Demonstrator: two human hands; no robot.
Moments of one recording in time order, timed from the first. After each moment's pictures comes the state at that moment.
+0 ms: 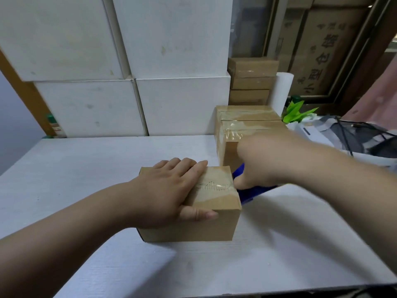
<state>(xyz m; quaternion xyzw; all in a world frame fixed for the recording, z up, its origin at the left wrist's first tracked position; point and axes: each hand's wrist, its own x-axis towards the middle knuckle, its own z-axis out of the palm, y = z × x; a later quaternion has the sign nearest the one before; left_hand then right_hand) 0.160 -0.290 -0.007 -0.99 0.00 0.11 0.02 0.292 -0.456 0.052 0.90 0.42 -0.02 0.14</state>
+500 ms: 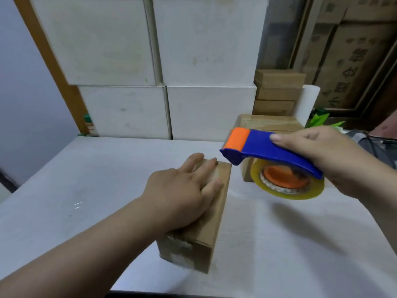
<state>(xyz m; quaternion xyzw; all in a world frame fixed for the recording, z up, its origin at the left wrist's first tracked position) 0.142 -0.291 -0.013 -0.98 -0.19 0.02 -0.04 0.298 -0.483 0.054 0.83 0.30 -0.11 -0.46</state>
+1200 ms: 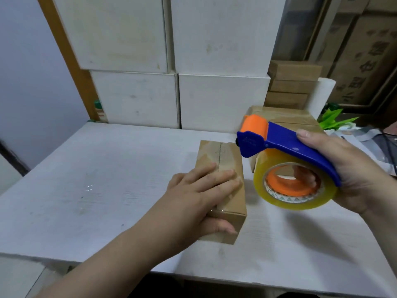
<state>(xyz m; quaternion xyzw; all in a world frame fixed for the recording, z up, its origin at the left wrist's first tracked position) 0.093 -0.285 -0.064 -0.98 0.03 -0.18 -0.10 0.273 -0.495 0.032 0.66 0.24 -0.30 -0.64</state>
